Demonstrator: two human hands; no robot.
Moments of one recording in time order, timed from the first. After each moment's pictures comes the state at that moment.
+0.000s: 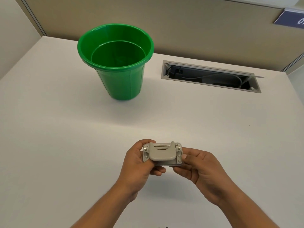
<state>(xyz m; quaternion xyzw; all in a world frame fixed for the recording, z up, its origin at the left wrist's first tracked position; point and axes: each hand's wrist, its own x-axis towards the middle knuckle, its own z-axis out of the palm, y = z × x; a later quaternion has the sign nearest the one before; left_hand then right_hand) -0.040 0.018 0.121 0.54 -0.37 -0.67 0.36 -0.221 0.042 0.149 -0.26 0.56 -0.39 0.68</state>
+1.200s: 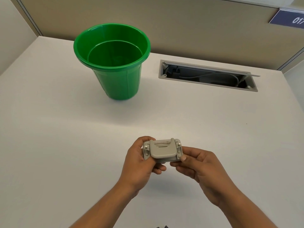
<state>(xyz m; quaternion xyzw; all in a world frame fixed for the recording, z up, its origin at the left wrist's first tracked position) -0.048 0.016 0.119 0.54 -0.41 -0.64 0.37 -0.225 0.049 0.148 -0.30 0.61 -0.39 0.62</state>
